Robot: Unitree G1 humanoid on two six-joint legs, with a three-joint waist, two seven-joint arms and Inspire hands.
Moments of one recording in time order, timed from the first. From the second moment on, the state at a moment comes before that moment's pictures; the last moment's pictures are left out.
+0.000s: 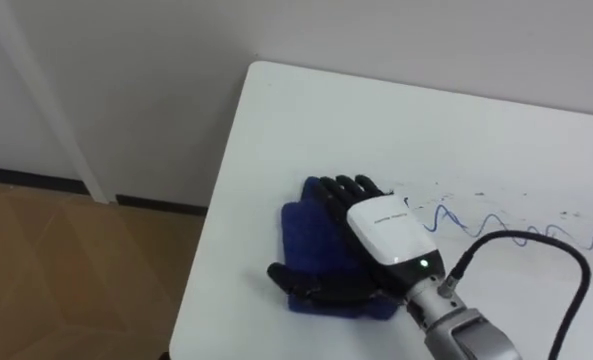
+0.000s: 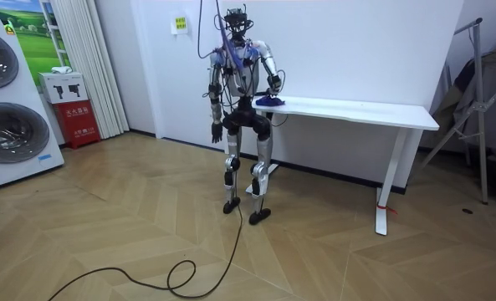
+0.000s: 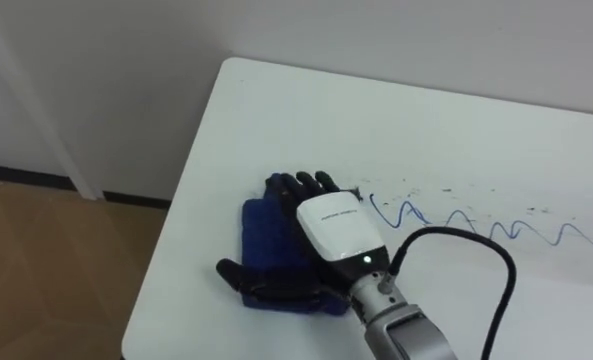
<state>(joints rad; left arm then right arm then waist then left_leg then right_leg) 0.15 0.27 -0.08 1.09 0.31 0.02 0.16 0.15 -0.39 0.45 0.02 -1.05 -0.05 -0.08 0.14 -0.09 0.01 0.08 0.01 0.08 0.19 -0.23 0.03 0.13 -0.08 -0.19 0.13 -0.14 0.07</state>
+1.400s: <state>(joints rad) 0.21 0.25 -0.03 0.96 0.31 0.11 0.19 0.05 -0.34 0.35 0.14 -0.74 0.04 0.00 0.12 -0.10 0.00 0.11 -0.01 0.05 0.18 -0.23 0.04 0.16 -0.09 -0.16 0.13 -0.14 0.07</state>
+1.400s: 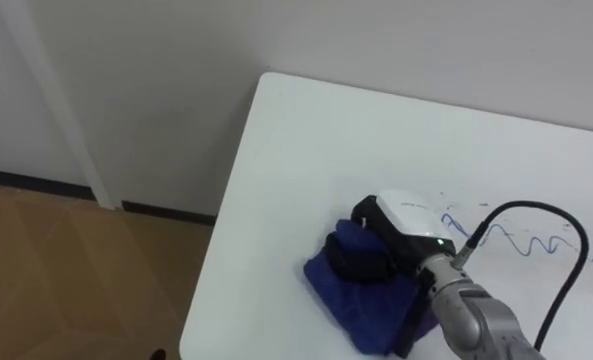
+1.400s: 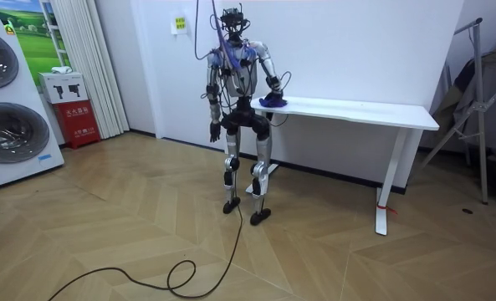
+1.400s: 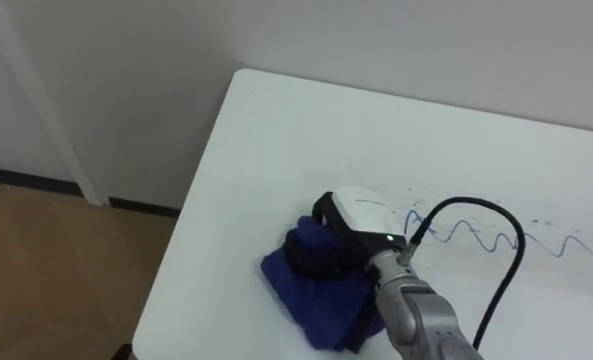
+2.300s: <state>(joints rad) 0.35 0.24 0.19 0.94 0.31 0.12 0.19 -0.11 -0.45 -0.18 1.04 -0.38 -0.10 -0.40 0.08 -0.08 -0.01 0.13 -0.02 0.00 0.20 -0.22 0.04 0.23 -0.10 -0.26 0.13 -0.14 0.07</state>
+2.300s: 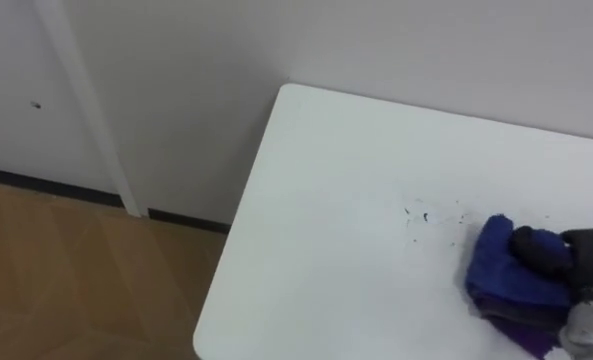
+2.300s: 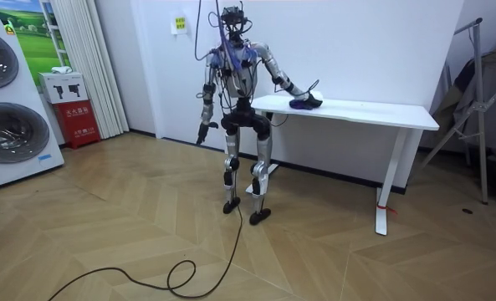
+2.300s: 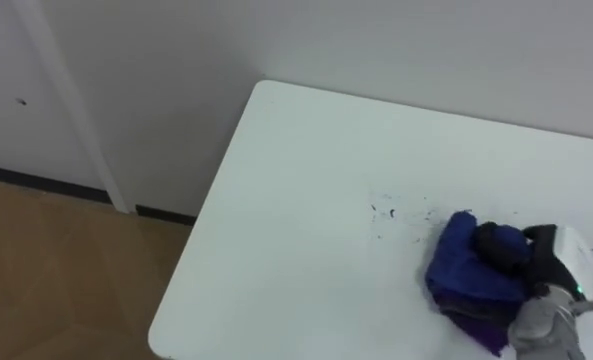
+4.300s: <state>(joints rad) 0.27 0.23 0.07 0.93 0.32 0.17 0.14 -0.50 -0.42 0.22 0.88 -0.40 0.12 -0.28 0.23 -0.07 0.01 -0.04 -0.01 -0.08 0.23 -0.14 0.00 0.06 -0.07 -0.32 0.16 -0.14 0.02</state>
